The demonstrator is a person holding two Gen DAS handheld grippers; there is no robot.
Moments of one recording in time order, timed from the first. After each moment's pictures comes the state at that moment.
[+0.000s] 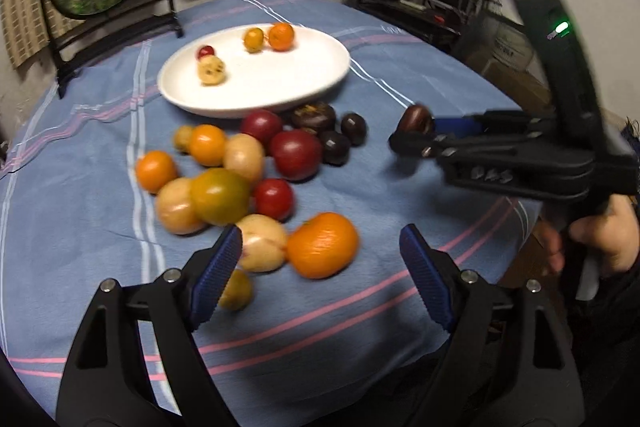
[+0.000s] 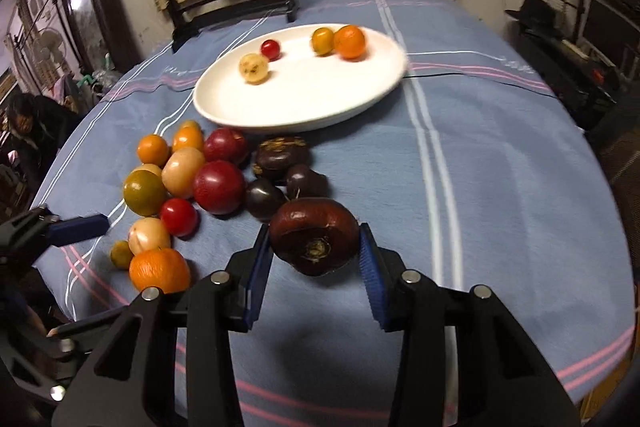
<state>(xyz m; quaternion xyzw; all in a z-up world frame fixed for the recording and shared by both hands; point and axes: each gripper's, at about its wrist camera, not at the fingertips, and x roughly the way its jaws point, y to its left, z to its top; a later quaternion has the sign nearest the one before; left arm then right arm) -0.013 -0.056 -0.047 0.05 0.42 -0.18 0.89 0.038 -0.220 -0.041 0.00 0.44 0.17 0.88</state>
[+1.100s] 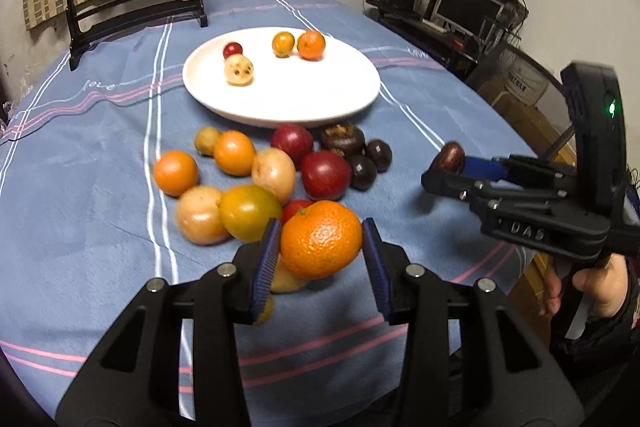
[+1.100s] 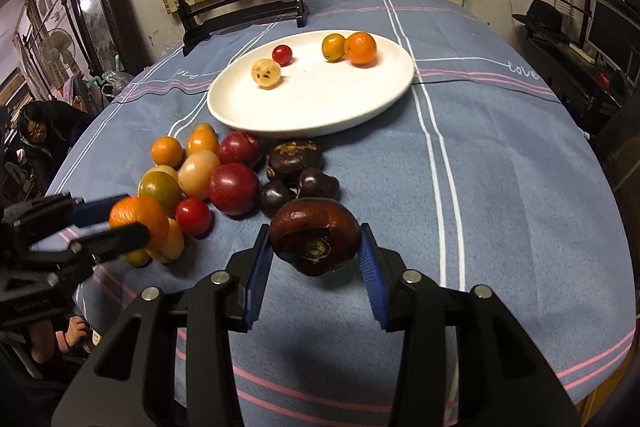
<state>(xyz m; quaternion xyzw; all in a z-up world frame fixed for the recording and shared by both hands) 0.007 -0.027 -0.032 -0.02 0.41 -0.15 0.90 0.038 -0.213 -0.037 0.00 0.44 0.19 0.88</state>
